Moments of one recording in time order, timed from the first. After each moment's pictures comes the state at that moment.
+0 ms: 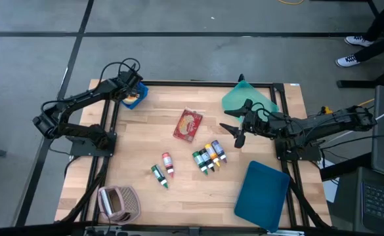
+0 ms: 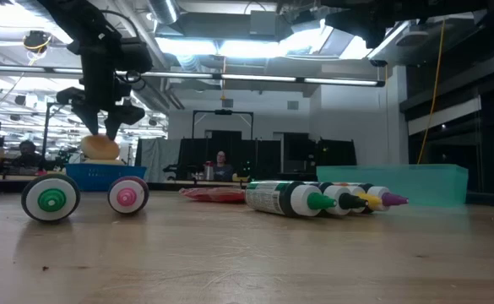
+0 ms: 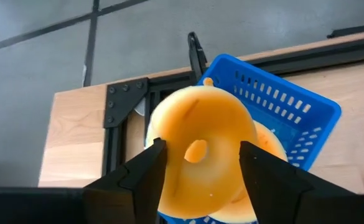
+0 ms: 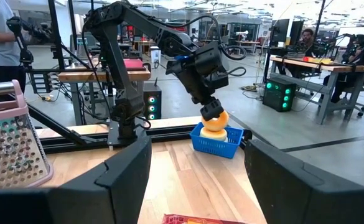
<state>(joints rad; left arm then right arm) 0.87 1.22 0.79 -0.68 -0.58 -0.45 0.13 0.97 0.55 0.43 0.37 -0.02</state>
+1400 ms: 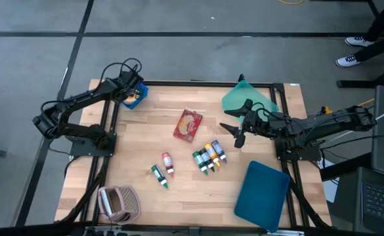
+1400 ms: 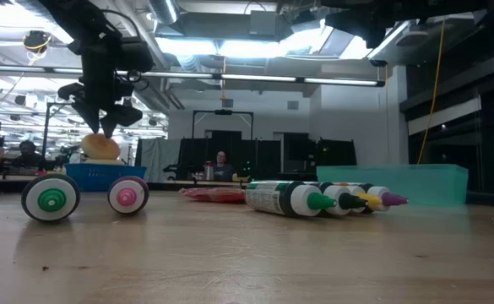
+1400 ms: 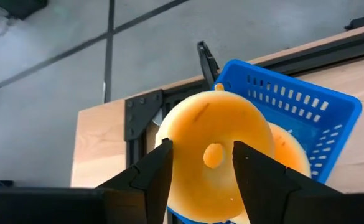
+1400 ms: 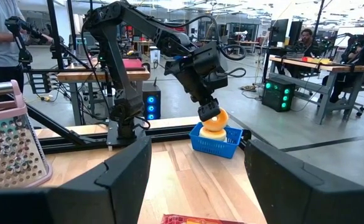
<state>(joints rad) 0.85 1.22 0.79 -0.68 -0.67 -0.35 0.13 0.97 0.55 0.43 0.38 -0.02</state>
